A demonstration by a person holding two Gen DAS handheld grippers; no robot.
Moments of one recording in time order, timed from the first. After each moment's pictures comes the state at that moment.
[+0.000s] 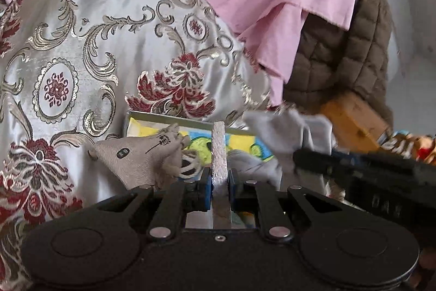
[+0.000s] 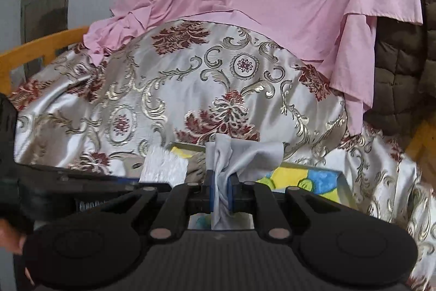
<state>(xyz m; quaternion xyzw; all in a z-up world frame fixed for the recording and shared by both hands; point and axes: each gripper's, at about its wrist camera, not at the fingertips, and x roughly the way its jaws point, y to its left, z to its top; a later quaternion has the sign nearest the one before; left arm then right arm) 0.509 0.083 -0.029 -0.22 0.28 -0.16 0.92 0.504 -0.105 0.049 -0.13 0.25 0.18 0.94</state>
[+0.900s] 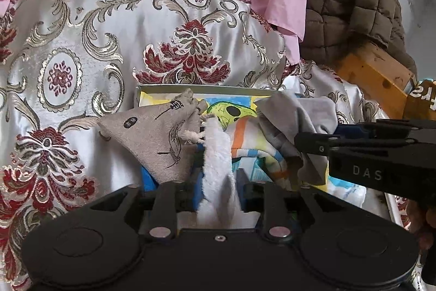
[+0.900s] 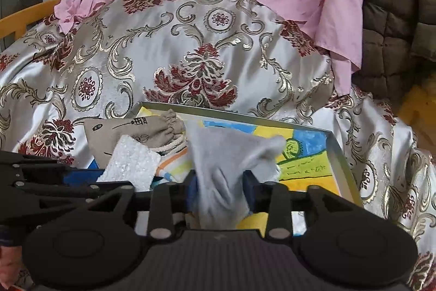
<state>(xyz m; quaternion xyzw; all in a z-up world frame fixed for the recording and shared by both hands) 0.505 0.061 -0.049 -0.13 0.32 -0.13 0.93 0.523 -0.124 0.007 -0.13 0.31 0.14 0.93</state>
